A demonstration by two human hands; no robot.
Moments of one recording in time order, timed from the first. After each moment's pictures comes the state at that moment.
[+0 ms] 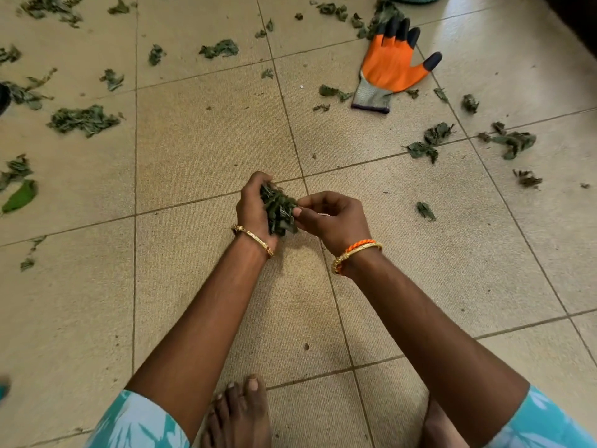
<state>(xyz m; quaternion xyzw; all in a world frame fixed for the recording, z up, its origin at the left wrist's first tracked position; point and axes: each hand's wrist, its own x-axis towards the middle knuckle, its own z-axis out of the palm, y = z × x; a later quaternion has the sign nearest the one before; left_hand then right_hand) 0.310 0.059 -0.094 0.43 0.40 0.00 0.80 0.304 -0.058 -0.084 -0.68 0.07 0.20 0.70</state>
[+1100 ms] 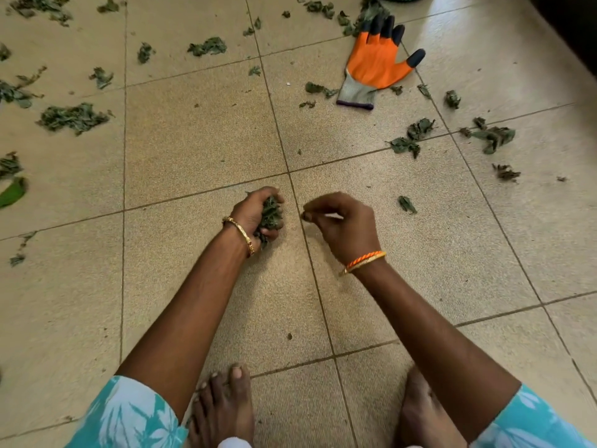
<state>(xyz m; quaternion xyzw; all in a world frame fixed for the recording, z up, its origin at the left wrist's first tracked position) 0.305 0.060 -0.111 0.52 0.39 -0.16 0.74 0.302 -0.099 -0.106 -0.81 -0.09 0.05 0.58</state>
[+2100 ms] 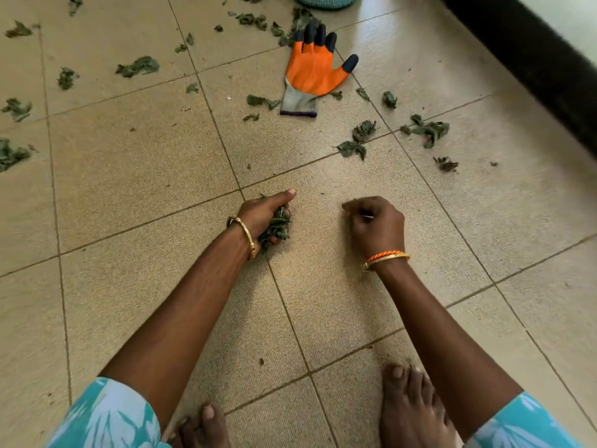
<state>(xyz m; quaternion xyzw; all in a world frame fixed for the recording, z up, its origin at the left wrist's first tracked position) 0.343 0.000 -0.112 0.63 0.31 -0.23 0.67 0.325 -0.187 -0.129 -0.89 0.08 -0.05 0.46</state>
